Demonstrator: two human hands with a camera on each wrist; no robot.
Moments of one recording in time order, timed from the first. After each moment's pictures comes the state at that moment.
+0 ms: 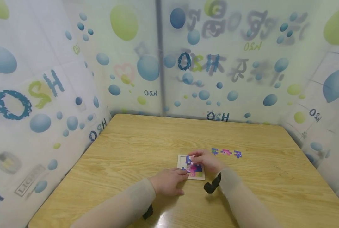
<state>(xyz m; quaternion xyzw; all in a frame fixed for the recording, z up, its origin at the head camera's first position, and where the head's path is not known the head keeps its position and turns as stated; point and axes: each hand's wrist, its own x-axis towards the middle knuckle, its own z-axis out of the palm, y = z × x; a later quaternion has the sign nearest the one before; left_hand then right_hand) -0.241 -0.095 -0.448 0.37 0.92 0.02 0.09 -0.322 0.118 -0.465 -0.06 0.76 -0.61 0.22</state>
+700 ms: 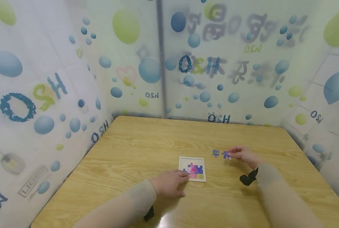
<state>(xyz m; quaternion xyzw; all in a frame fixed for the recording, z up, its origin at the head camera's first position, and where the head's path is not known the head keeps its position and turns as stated) -0.236 -0.094 -0.442 0.36 0.93 0.01 0.11 -0.343 0.260 -0.450 -0.07 0.82 -0.54 0.17</state>
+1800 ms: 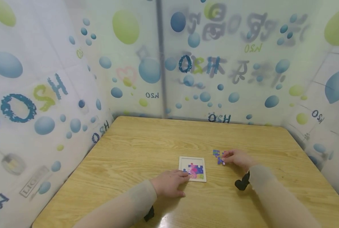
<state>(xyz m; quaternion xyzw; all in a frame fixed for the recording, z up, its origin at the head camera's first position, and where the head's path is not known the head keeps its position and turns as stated) -0.237 -0.092 -0.442 0.35 0.93 0.03 0.12 -0.340 0.235 -0.460 -0.04 0.86 -0.48 0.18</state>
